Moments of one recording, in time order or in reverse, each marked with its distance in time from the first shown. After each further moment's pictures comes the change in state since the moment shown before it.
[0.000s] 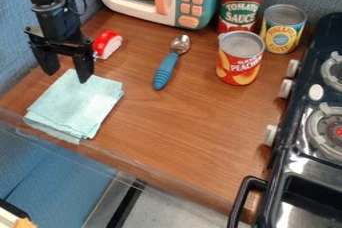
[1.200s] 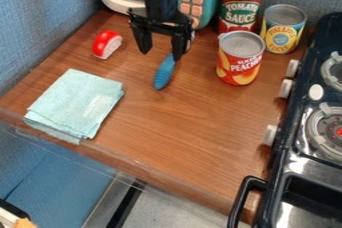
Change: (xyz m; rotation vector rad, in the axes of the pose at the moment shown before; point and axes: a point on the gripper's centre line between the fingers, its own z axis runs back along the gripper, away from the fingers) arm 0.094 -0.115 -0.014 -0.045 -0.034 -0.082
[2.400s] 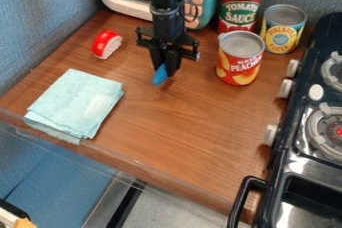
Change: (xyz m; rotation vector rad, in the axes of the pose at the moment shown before) arm -0.010 -0.011 -0.014 0.028 0.011 -0.049
